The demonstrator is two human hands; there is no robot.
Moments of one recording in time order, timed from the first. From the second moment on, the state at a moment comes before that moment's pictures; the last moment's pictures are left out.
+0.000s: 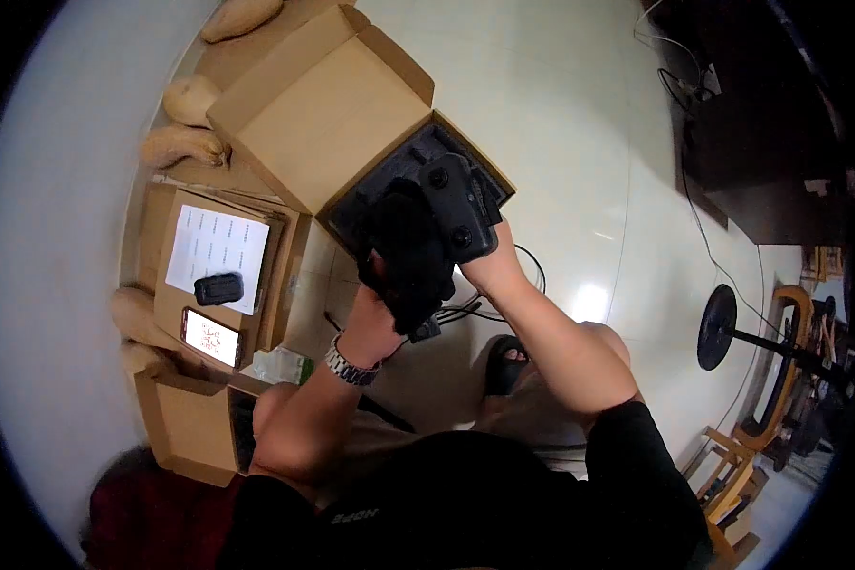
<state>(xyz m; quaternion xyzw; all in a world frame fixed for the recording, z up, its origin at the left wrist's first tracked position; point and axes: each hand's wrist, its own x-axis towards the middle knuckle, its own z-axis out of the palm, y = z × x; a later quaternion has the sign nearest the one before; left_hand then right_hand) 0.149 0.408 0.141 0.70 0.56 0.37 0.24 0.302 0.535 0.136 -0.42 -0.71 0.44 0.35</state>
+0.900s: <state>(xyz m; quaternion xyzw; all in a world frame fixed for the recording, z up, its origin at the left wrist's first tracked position) 0.161 0.422 0.143 0.54 0.54 0.53 0.36 0.295 0.512 0.163 -0.45 -0.82 0.26 0.22</state>
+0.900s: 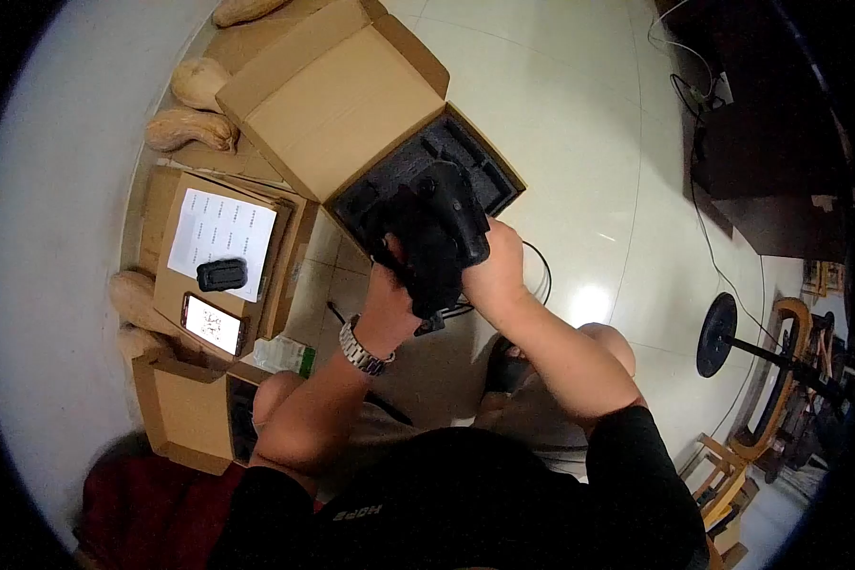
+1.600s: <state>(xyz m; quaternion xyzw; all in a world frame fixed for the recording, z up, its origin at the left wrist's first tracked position) 0.159 0.408 0.110 0.71 0.59 0.34 0.17 0.297 0.507 0.162 -0.45 -0.84 0.26 0.17</state>
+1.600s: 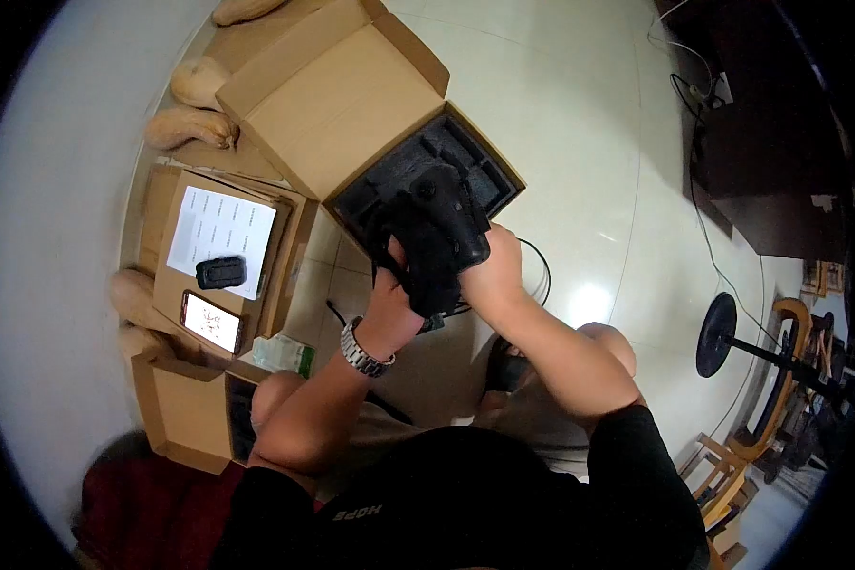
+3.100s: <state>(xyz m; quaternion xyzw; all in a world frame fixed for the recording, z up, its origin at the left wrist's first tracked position) 0.166 0.383 0.123 0.73 0.58 0.35 0.10 0.303 0.501 0.136 -0.34 -0.77 0.44 0.31</state>
